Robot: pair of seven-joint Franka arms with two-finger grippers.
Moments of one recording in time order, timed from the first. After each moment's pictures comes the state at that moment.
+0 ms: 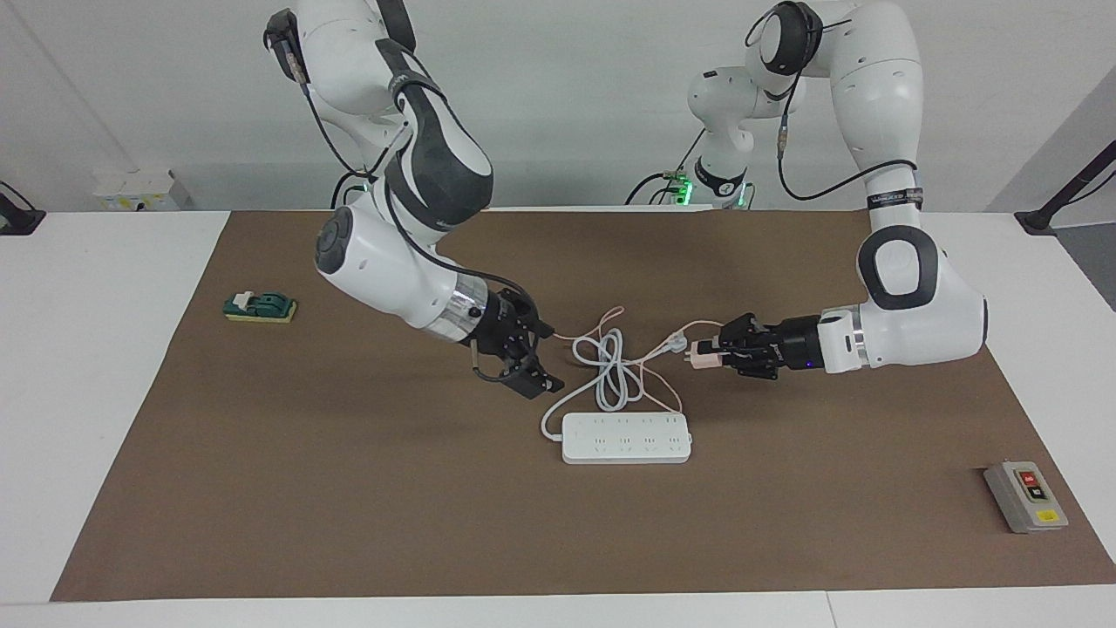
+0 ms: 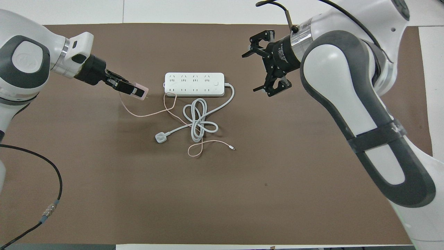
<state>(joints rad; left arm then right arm) -0.04 0.50 -0.08 -1.43 -0.55 1.74 0.89 0.13 0.43 0.11 -1.33 0.51 1.77 1.16</state>
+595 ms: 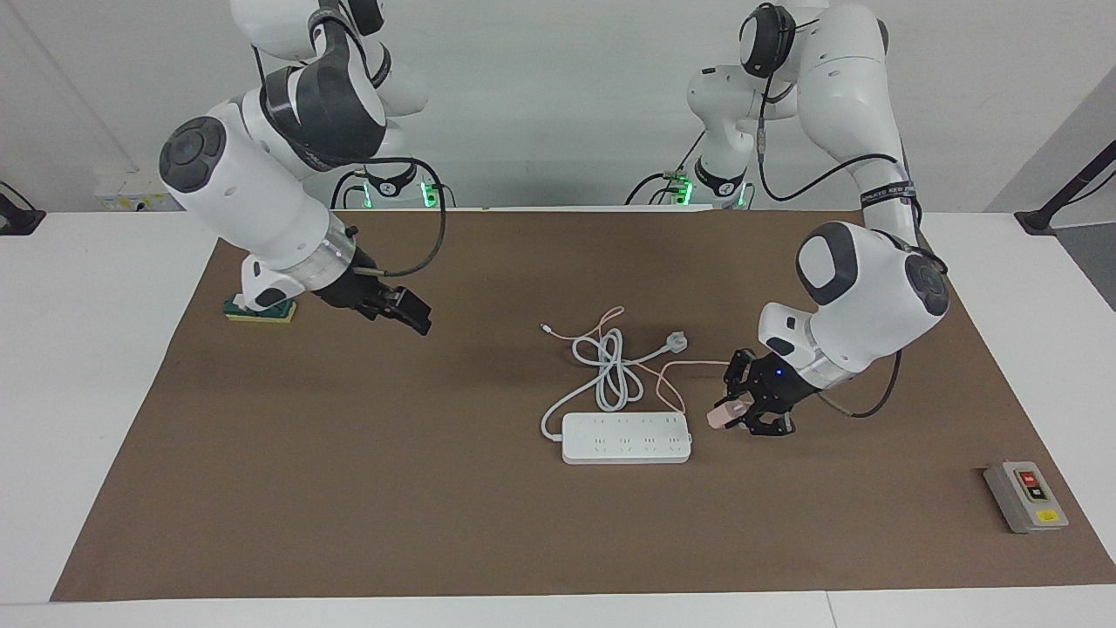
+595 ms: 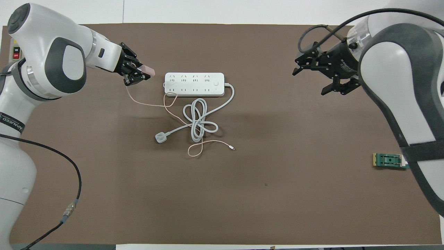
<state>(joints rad) -0.16 0.53 -0.09 -1.43 -0.30 2.04 1.34 0.00 0.32 0.11 -1.33 0.17 1.59 0.24</state>
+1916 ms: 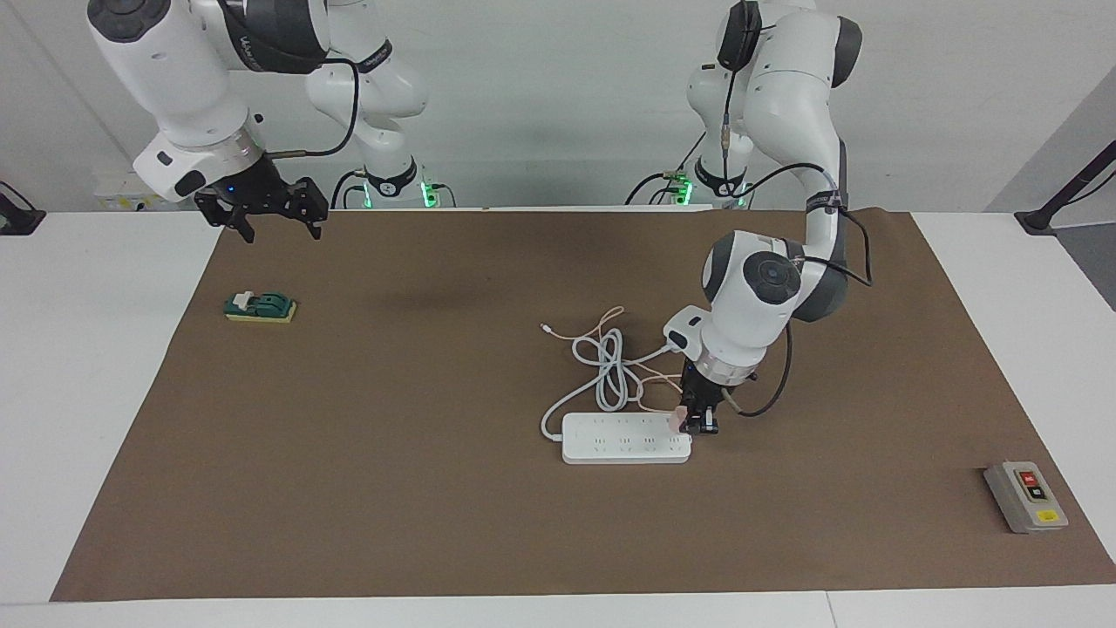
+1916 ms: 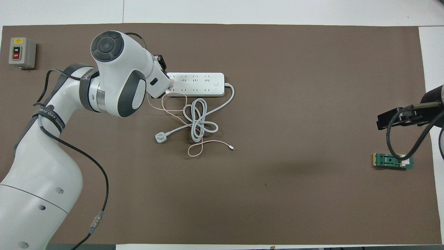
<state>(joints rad) -0.30 0.53 -0.09 -1.56 -0.05 2.21 1.34 -0.07 -0.05 0.06 -1.70 -0.02 1.53 -0.07</state>
